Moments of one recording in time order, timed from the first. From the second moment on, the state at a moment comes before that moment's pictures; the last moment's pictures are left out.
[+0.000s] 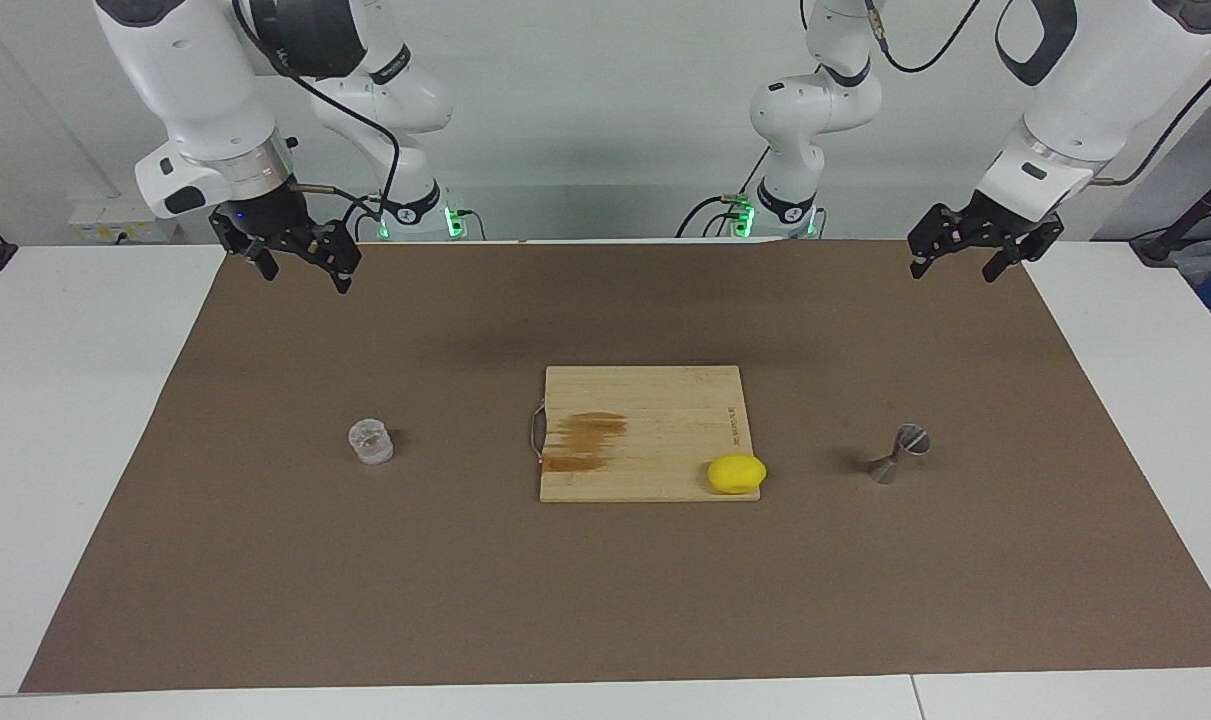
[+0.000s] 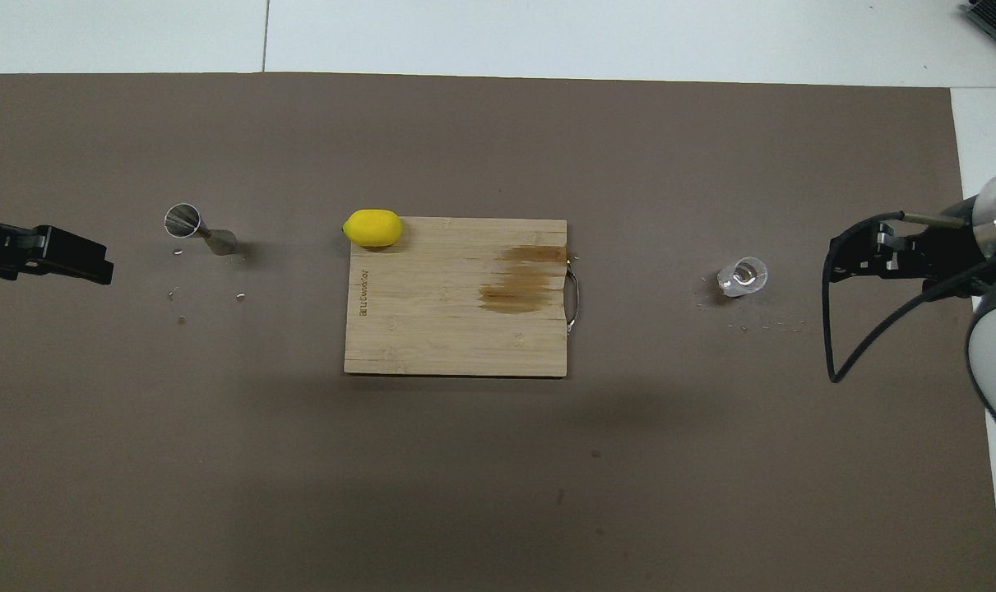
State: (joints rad) left arm 0.14 0.01 -0.20 -1.56 -0.03 1.52 0.07; right arm -0.02 -0.02 0.08 -1.63 -0.02 1.57 0.29
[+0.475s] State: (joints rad) left arm 0.14 0.01 -0.20 -1.56 -0.03 1.52 0.07; right arm -0.02 -0.02 0.08 -1.63 -0.02 1.57 0.29
